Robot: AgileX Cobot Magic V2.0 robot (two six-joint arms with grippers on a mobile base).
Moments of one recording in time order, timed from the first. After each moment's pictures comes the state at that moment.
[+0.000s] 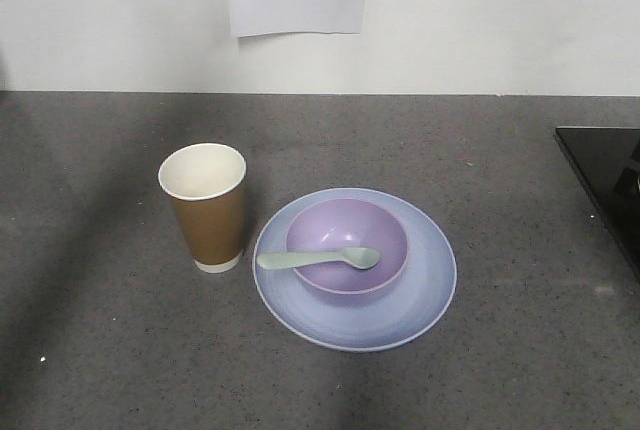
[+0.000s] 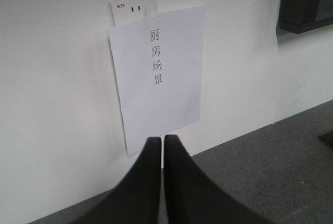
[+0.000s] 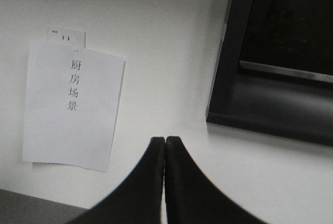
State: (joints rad) left arm -0.29 1.44 -1.97 -0.12 0.84 0.12; right arm 0.37 0.90 -1.16 -0.86 0.35 0.66
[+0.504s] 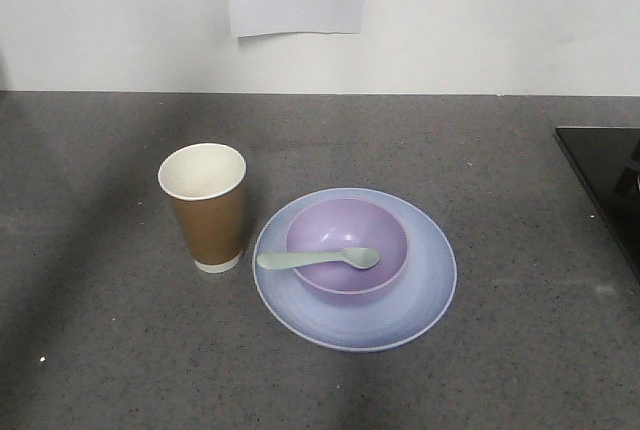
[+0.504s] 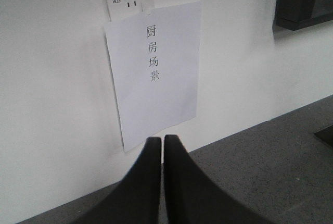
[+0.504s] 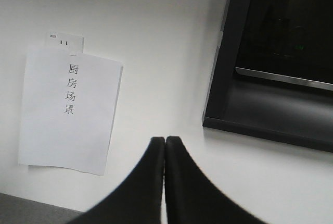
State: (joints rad) left arm -0.29 1.44 -1.97 -0.12 0.85 0.12; right arm 0.37 0.89 -1.16 -0.88 0.35 0.67
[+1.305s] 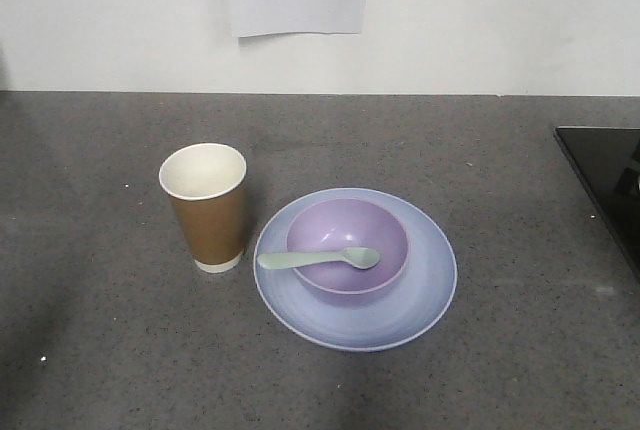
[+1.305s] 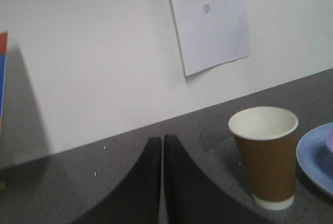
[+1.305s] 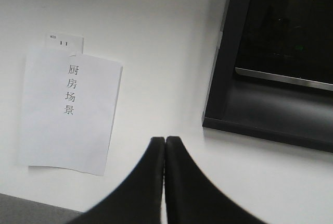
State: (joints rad) left arm -0.15 0.26 -0.38 0.06 0.22 0.07; right arm 0.37 0.89 -1.16 -0.88 0.35 0.67
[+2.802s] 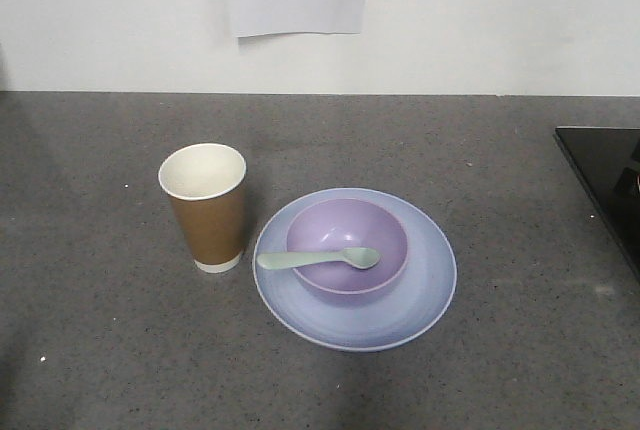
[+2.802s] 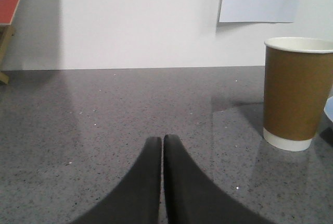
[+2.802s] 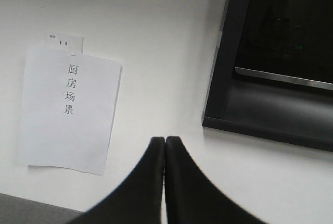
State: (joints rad) left arm -0.02 -0.01 0.02 -0.01 0.12 -0.06; right arm 0.37 0.89 -1.16 -0.88 0.35 0.68
